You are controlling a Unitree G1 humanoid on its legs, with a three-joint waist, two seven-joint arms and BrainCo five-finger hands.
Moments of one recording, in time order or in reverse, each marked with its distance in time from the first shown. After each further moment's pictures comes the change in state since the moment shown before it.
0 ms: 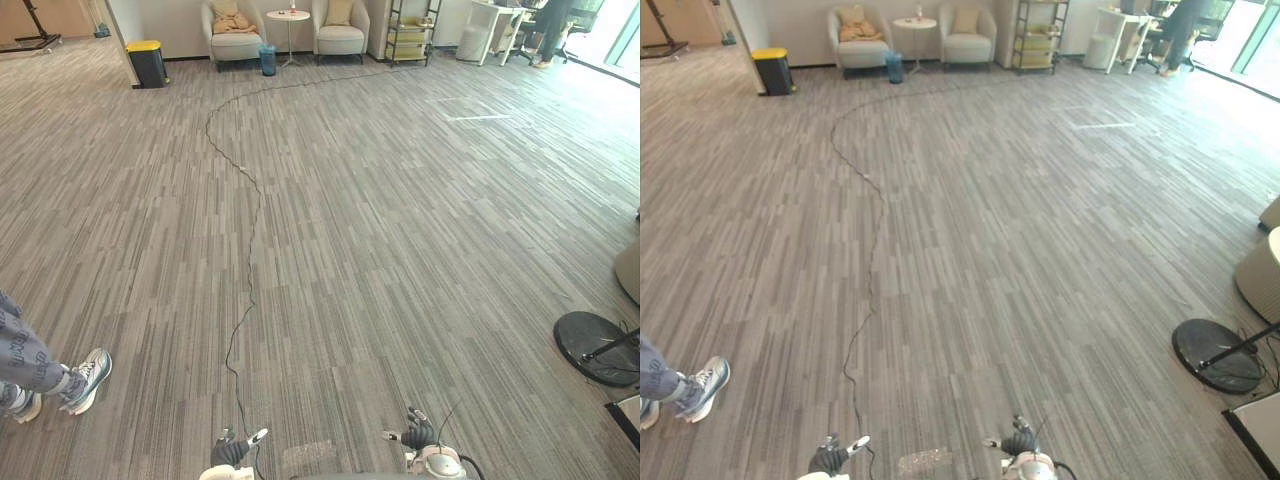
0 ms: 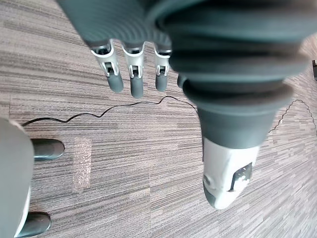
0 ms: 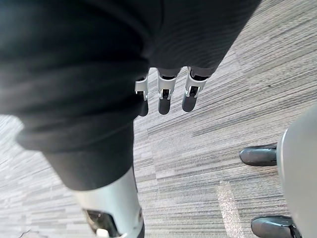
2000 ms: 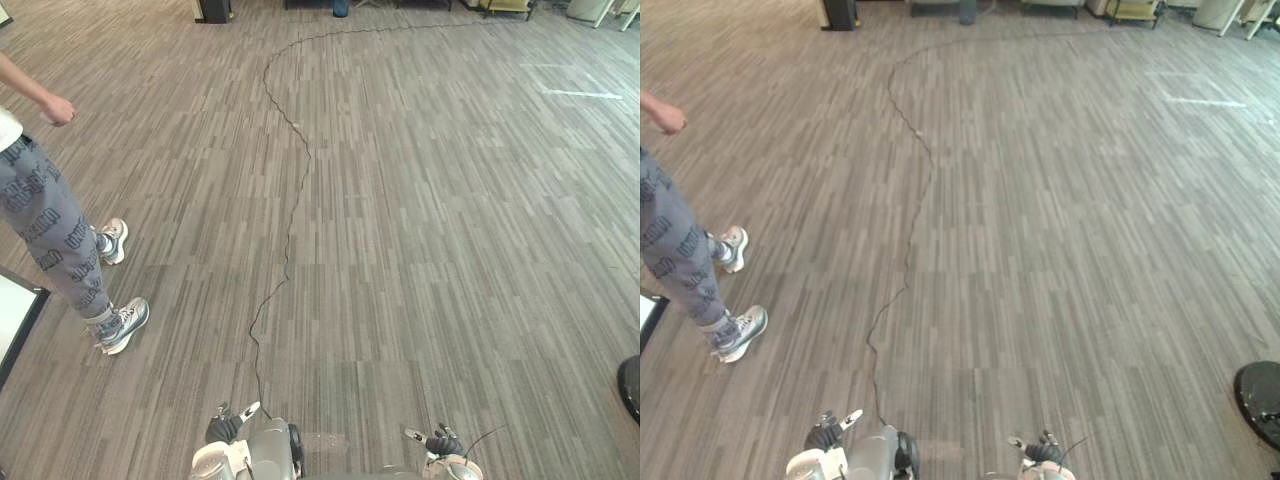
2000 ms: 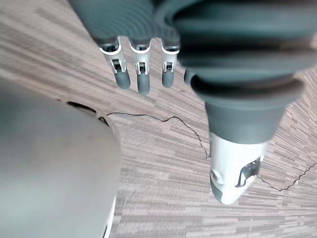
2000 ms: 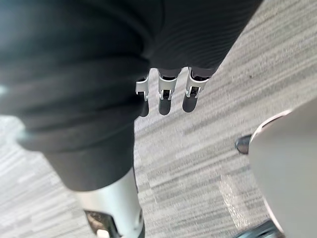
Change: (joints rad) left arm -0.091 -0.001 0.104 -0.042 -0.081 0.019 -0.039; right arm -0.019 0.029 -0.214 0.027 0.123 0.023 0.001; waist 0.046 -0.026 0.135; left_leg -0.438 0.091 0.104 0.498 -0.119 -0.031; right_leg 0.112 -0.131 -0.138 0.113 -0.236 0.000
